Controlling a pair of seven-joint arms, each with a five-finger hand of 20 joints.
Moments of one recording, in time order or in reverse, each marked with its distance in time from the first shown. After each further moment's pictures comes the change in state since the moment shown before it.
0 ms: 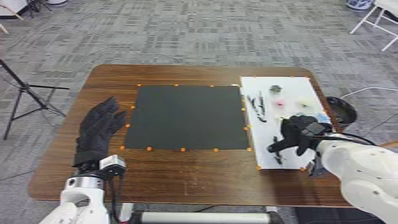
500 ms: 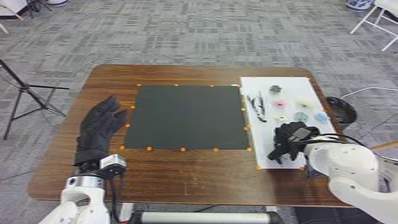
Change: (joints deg) left arm -0.4 0.1 0.2 0.1 -0.1 -0.5 0.3; right arm 30.3 0.0 -34.2 6.4 -2.3 -2.2 -0.1
